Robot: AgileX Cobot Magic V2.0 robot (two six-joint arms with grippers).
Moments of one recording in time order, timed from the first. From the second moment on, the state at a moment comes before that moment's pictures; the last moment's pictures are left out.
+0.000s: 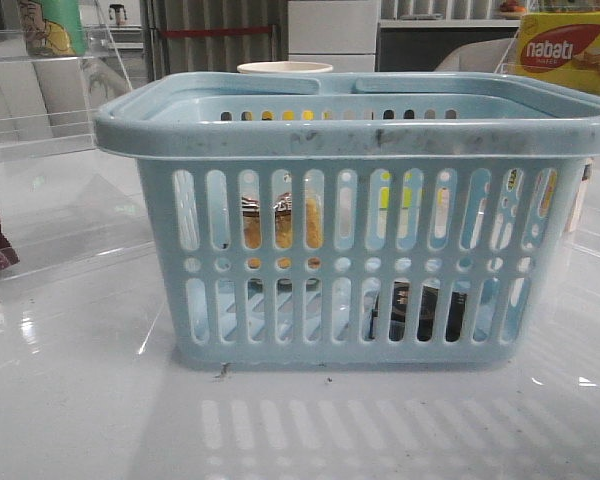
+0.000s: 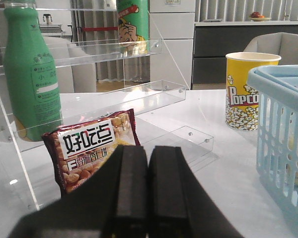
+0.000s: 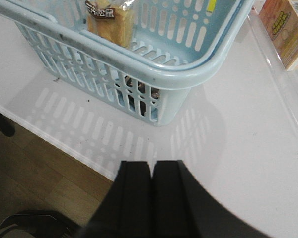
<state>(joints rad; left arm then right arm) -0.10 0.00 0.01 -0.08 0.07 0.11 0.40 0.51 -0.76 0.06 0.95 -0.06</state>
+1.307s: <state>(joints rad) -0.10 0.00 0.01 -0.08 0.07 0.11 0.01 -0.01 0.00 0.03 0.15 -0.06</state>
